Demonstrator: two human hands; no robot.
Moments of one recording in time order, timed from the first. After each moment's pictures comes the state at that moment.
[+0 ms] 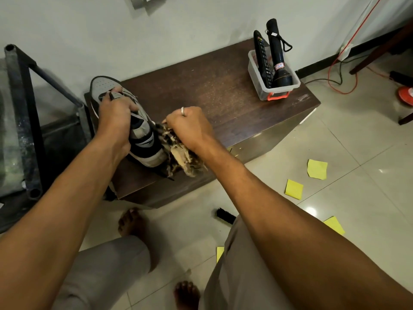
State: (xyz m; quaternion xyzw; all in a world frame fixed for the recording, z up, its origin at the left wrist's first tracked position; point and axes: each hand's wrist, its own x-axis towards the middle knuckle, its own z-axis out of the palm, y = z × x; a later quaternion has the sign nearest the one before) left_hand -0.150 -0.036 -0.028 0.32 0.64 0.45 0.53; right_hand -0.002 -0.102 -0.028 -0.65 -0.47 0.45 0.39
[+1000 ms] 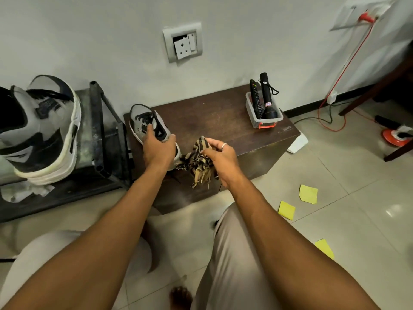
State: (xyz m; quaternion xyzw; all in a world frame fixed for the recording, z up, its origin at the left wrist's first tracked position) left_hand -0.129 -0.131 0.001 0.45 0.73 0.35 0.39; right_hand 0.026 -0.183 -0.014 -0.62 -0.29 0.54 0.49
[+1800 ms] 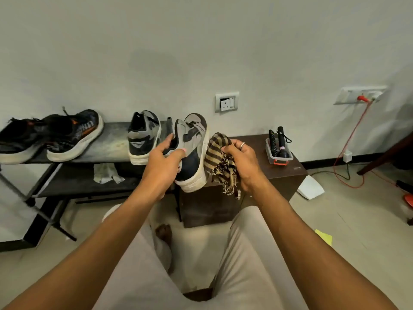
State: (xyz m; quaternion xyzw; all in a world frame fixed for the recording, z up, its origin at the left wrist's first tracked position) left_hand -0.225 -0.335 0.179 0.44 0.59 0.51 0.44; right_hand -0.023 -0.304 0.154 -0.49 -0.44 0.53 0.52
